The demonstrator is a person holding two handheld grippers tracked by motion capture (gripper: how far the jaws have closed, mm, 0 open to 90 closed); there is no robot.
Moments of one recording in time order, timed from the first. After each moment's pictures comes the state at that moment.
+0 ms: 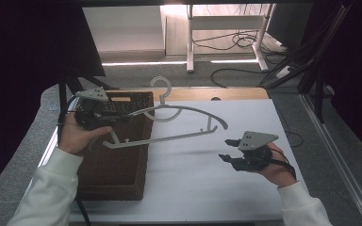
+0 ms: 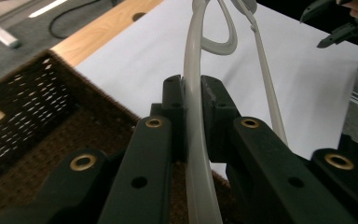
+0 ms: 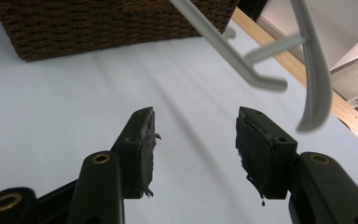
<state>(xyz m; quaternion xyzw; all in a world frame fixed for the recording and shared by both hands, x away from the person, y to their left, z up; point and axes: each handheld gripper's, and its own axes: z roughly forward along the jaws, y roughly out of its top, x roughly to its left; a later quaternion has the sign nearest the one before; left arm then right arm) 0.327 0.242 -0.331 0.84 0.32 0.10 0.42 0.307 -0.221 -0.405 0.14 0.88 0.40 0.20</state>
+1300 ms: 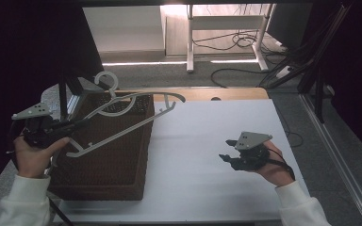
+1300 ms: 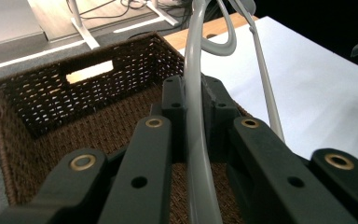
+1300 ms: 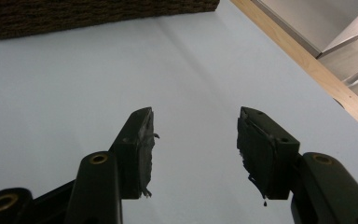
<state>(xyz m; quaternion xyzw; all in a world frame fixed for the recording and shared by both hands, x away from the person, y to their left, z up) 0.268 0.335 -0.351 0.75 0.44 0.18 0.46 0.314 -0.219 -0.417 0.16 0.89 0.37 0.21</state>
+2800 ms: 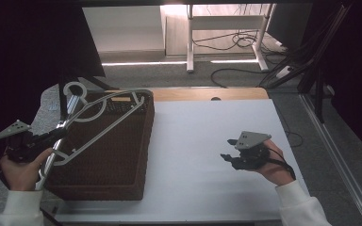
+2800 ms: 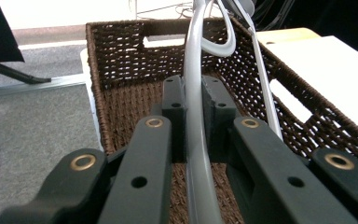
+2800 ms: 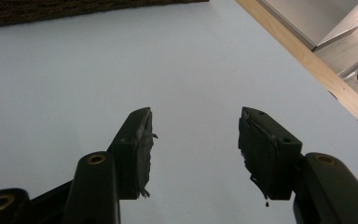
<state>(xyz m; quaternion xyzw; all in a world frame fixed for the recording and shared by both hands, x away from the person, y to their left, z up) 0.248 0.387 -0.404 0.68 0.53 0.22 0.46 0.318 -0.221 -0.420 0.17 0.89 0.36 0.21</state>
